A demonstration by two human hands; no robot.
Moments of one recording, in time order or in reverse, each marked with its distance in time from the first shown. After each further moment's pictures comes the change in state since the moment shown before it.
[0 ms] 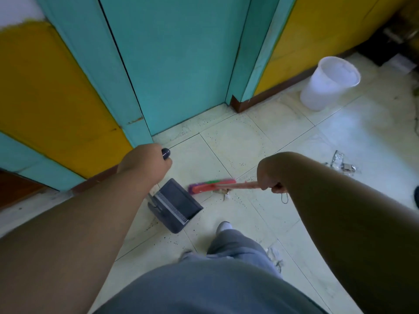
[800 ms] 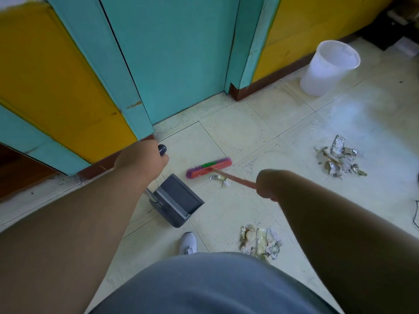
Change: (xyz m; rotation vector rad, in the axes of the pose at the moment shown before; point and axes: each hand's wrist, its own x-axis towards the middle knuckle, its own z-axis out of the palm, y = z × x) left_hand -0.099 0.019 0.024 0.084 0.042 0.005; right_hand 0.010 0.055 0.131 -0.081 0.077 -0.022
